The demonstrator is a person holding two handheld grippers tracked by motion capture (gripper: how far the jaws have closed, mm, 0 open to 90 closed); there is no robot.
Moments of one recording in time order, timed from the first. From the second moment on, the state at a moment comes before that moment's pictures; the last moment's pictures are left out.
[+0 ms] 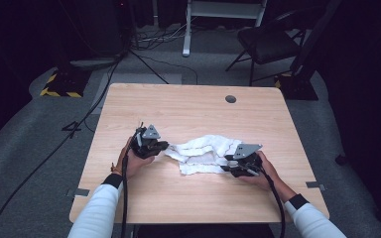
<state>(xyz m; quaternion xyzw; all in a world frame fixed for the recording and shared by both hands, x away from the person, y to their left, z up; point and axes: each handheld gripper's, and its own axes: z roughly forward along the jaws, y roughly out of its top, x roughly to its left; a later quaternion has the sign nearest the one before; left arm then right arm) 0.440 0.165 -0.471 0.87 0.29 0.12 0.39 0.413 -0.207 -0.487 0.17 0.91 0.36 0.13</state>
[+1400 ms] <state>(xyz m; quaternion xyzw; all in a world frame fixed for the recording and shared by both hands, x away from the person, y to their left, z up) 0.395 0.164 -0.393 0.84 0.22 0.17 0.47 0.377 -0.266 -0.383 0.22 0.82 0.47 0.23</state>
